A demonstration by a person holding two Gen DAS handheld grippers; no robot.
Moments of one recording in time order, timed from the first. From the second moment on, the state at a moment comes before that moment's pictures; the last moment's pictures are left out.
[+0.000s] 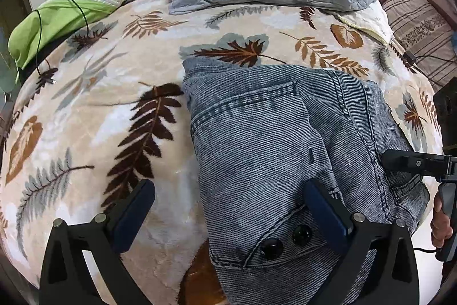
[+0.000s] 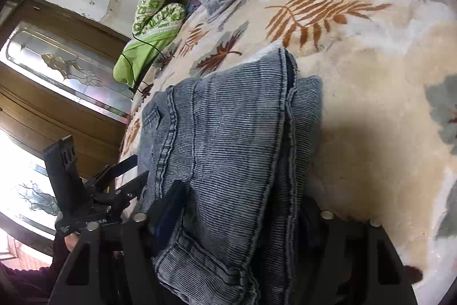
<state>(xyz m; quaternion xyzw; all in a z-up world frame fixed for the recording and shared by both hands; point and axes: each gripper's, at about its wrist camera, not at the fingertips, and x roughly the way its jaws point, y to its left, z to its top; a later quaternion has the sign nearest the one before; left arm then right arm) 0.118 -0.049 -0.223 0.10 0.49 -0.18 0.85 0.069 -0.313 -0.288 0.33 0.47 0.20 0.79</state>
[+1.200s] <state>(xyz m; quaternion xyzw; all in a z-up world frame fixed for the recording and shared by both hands) 0.168 -0.050 -0.140 0.07 0.41 -0.23 0.88 0.114 -0.255 -0.173 0.18 0.36 0.17 0.90</state>
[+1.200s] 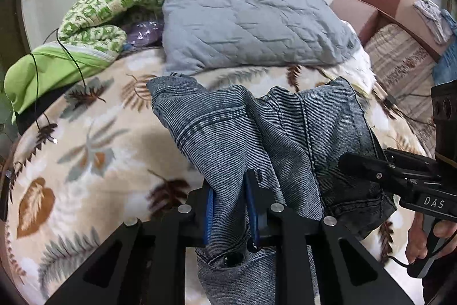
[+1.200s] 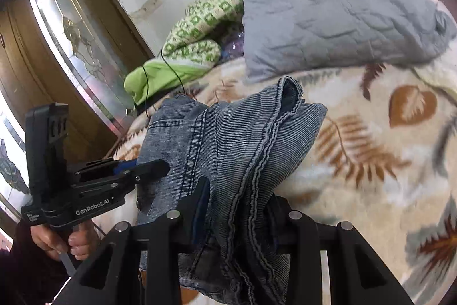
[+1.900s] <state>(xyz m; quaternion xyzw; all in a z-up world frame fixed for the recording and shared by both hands) 0.195 -0.037 -0.167 0.11 0.40 -0.11 0.90 0.148 -0.290 -0.238 0.23 0.42 0.05 0.88</state>
